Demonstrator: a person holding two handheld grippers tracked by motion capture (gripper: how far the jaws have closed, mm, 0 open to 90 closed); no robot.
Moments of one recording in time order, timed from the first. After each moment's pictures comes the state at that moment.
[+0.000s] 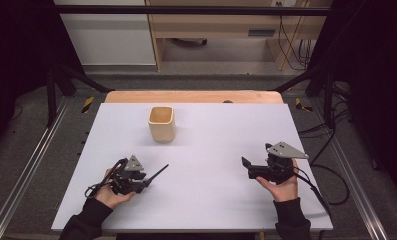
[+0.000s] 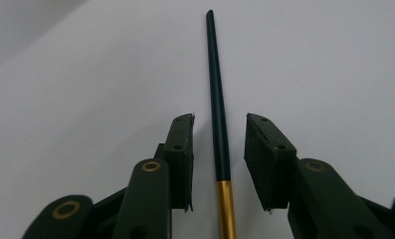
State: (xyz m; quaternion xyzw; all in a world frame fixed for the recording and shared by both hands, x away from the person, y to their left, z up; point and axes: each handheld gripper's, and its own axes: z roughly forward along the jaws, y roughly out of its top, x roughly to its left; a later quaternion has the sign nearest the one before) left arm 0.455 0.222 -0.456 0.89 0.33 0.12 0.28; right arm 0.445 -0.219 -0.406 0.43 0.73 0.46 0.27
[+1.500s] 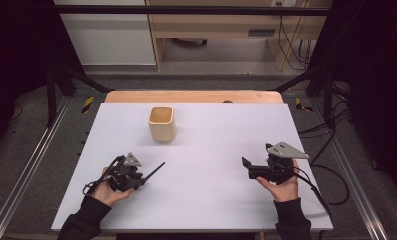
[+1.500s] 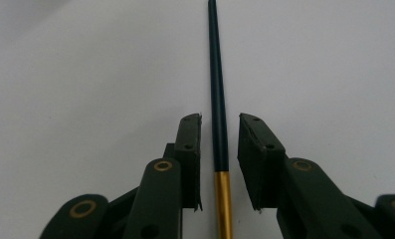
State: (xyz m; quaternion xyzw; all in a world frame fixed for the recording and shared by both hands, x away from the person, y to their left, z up) left arm 0.464 0.229 -0.449 0.89 0.36 0.11 0.25; right arm 0.444 -0.220 -0.405 0.43 0.73 0.46 0.27
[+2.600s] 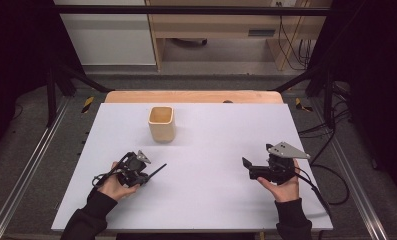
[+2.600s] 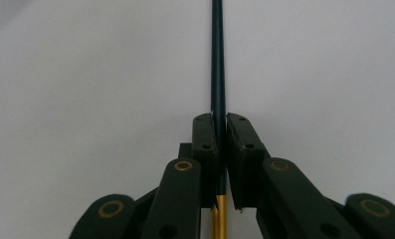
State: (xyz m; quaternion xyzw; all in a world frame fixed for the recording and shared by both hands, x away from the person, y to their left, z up) left arm 0.480 0.208 -0.451 0.91 0.35 0.09 0.19; right arm 0.443 -0.221 -0.404 0.43 0.73 0.46 0.27
